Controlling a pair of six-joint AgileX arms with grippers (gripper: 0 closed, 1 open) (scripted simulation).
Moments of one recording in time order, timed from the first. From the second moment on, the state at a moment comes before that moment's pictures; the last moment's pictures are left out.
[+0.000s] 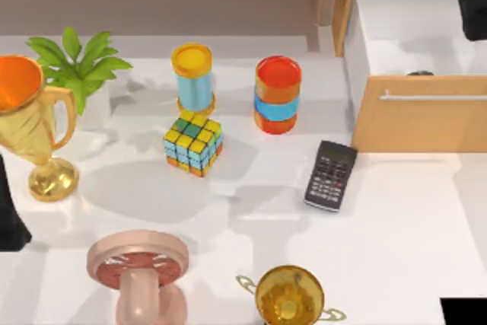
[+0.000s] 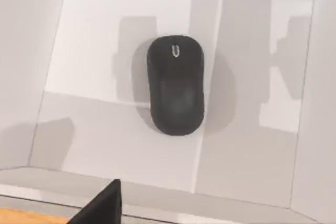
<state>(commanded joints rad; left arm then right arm) 0.00 0.00 0.00 0.00 0.00 0.00 0.09 1.72 1.54 -0.86 0.00 -0.07</state>
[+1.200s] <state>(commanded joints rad) 0.00 0.00 0.00 0.00 0.00 0.00 0.12 2.42 2.15 -1.20 0.00 -0.09</state>
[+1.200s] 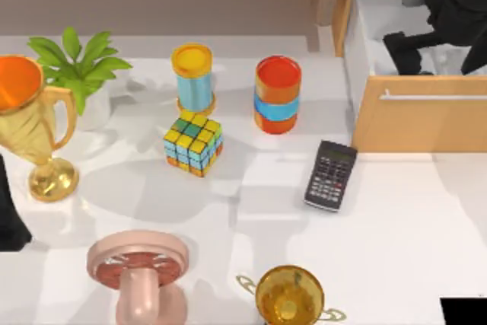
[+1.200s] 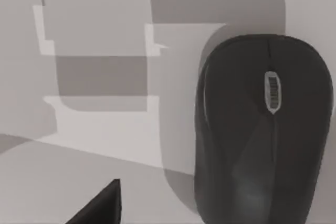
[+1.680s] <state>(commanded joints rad) 0.00 0.00 0.00 0.00 0.00 0.00 0.13 2.45 2.10 -1.12 0.00 -0.09</state>
